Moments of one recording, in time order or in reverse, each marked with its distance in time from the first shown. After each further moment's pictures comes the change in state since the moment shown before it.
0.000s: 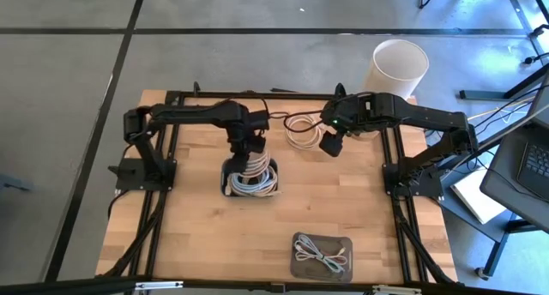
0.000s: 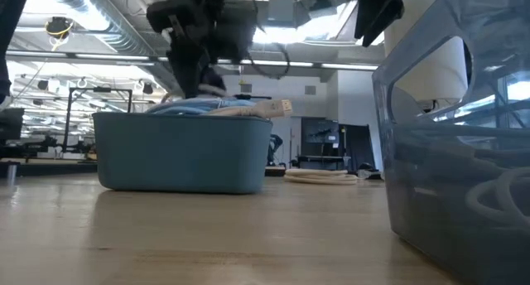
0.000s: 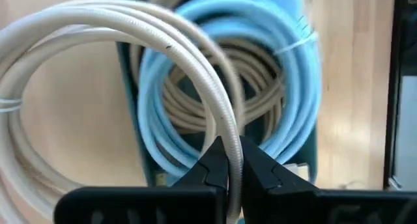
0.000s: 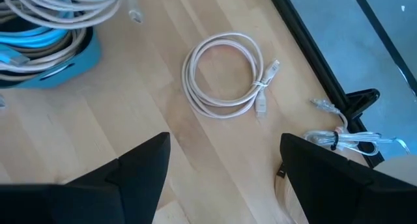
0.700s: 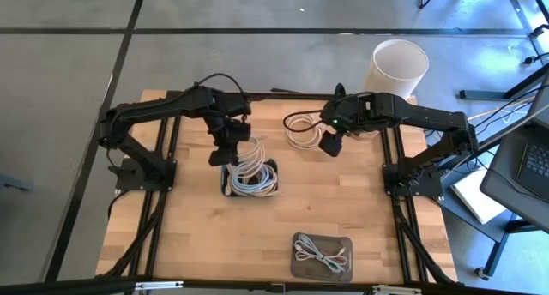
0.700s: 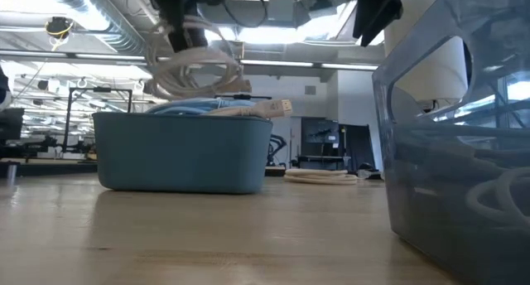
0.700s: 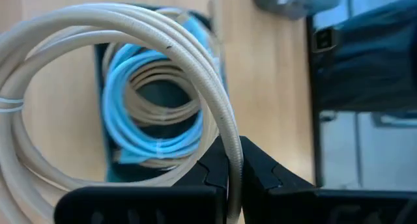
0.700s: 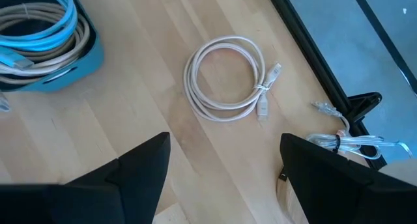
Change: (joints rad) left arm 0.024 -0.234 0.071 -0.131 0.119 -0.113; right arm 0.000 0.000 0.000 0.012 -0.003 -0.004
